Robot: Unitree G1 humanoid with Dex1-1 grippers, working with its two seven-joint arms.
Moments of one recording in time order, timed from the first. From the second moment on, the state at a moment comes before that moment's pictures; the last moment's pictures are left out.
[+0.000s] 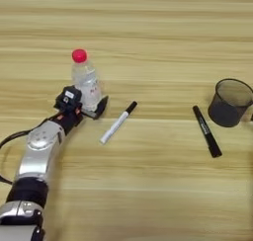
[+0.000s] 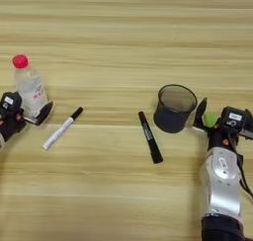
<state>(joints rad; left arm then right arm) -0.23 0.26 0.06 0.50 -0.12 -0.17 -0.50 -0.08 -0.15 -0.33 0.24 0.09 -0.21 -0.12</state>
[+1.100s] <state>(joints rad) -0.27 0.32 0.26 0.66 -0.14 -0.26 -0.24 -0.10 -0.16 -0.33 0.28 0.09 -0.23 -0.11</state>
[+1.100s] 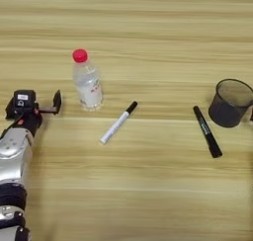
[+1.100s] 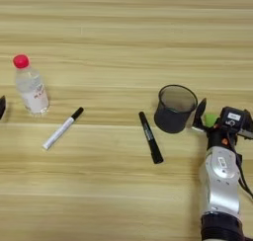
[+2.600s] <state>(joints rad) -0.39 0.27 0.25 0.94 -0.14 -0.52 -0.24 -0.07 -0.22 -0.32 0.35 0.15 -0.05 -0.03</state>
